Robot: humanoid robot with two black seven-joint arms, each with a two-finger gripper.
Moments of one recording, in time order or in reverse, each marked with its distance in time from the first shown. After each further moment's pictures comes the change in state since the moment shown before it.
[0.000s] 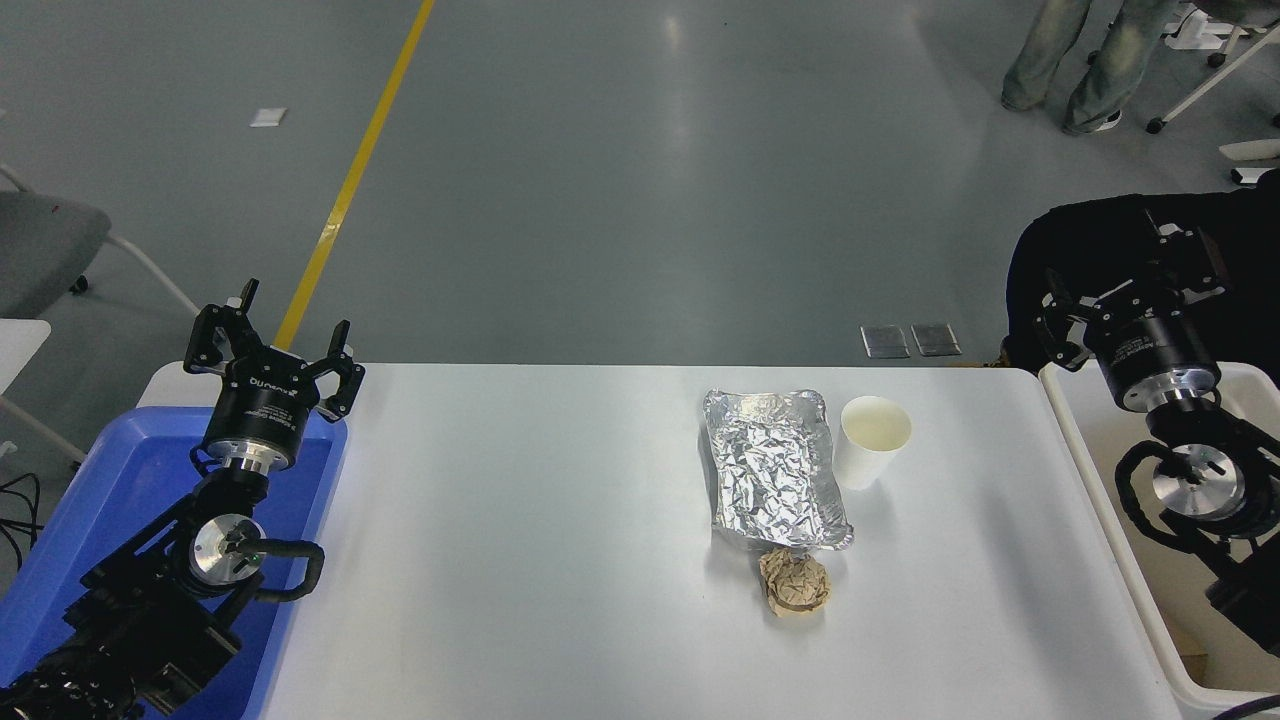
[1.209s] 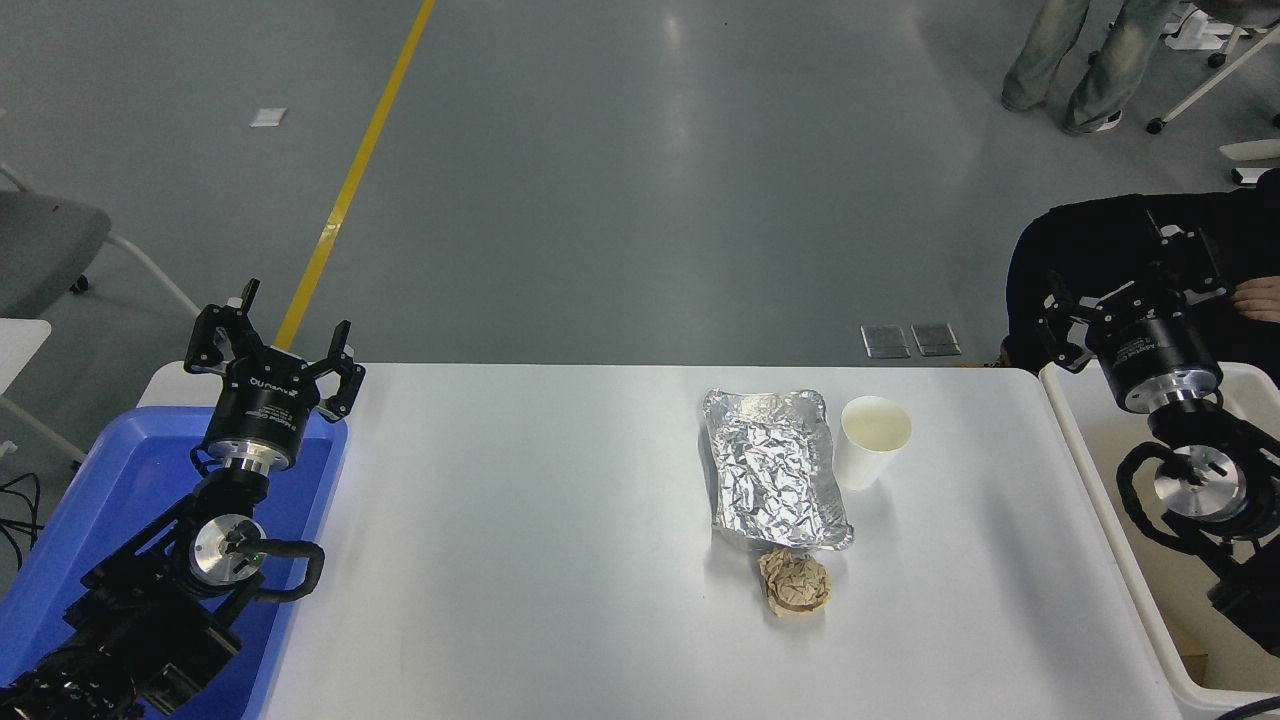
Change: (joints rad) left arm 0.000 0.000 0.002 0.000 0.000 0.000 0.000; right arm 0.001 -0.002 -0.003 -0.002 -0.001 -0.002 0.000
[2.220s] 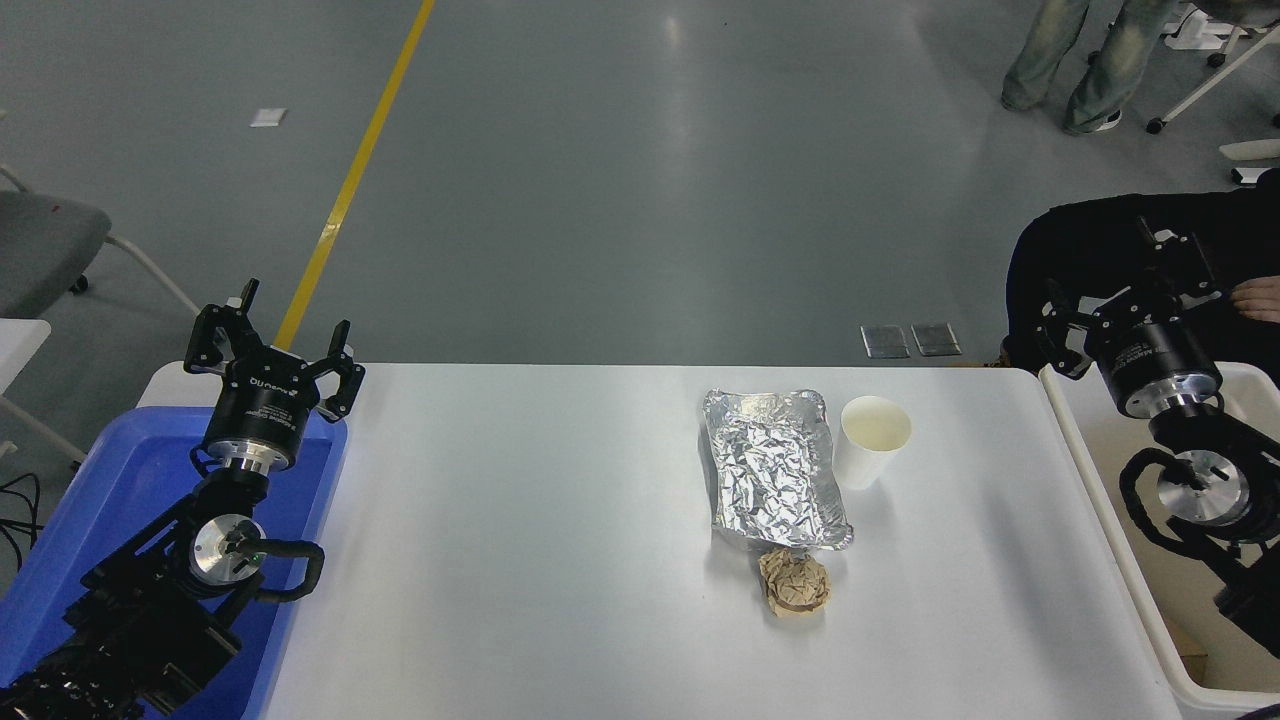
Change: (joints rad) left arm 0.000 0.000 -0.001 0.000 0.000 0.000 0.000; right arm 0.002 -0.012 -0.040 0.000 -0.003 0.002 0.000
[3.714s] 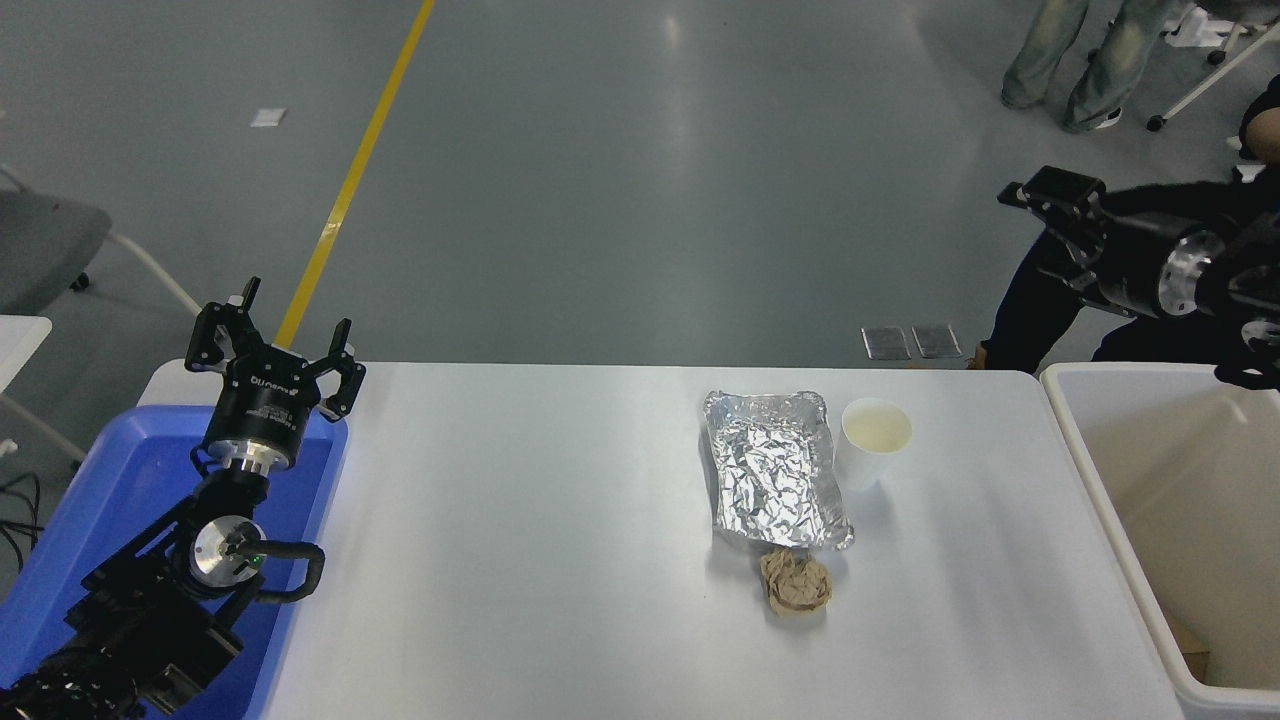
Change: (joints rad) left arm -0.001 0.000 0.001 -0.001 0.000 0.000 0.001; right arm 1.053 0.040 -1.867 0.021 0.005 -0.006 -0.008
